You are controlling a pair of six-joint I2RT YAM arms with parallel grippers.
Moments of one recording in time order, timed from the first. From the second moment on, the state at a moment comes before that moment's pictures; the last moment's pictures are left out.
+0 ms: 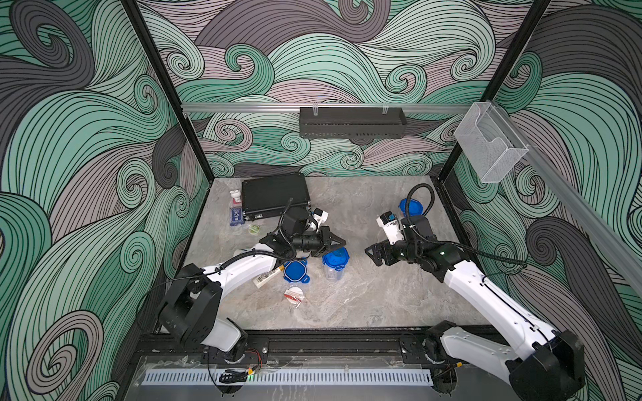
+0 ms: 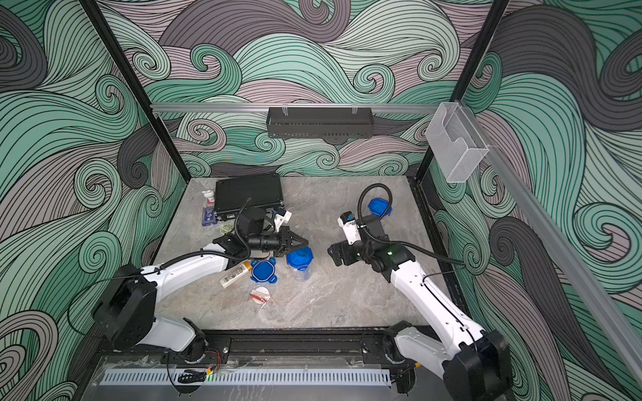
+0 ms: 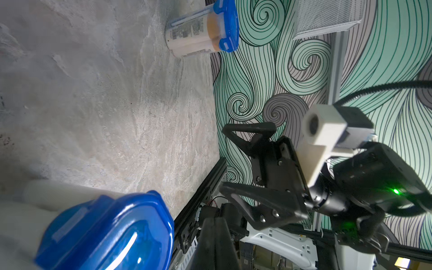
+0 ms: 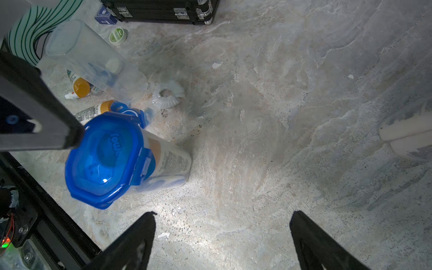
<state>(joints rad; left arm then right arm) -0.62 1.49 0.89 0.13 0.71 -1.07 0.44 1.08 0.86 -0.58 -0.22 0.06</state>
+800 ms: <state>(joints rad) -0.62 1.53 0.80 0.24 0.72 -1.09 0.44 1.08 0.85 -0.55 -0.22 0.07</state>
